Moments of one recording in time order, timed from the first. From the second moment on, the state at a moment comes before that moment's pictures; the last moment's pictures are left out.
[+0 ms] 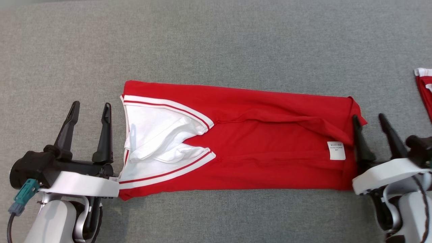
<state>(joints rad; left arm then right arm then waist) -0.21 0.28 -0.17 0.07 -0.42 0.04 -0.26 -0.27 -0.14 -0.01 0.28 0.28 0.13 -0.13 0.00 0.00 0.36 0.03</state>
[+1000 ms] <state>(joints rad) -0.26 0.24 -0.12 0.09 -0.36 -0.01 -0.26 -0.30 -0.21 -0.13 0.40 0.34 0.13 -0.23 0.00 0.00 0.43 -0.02</state>
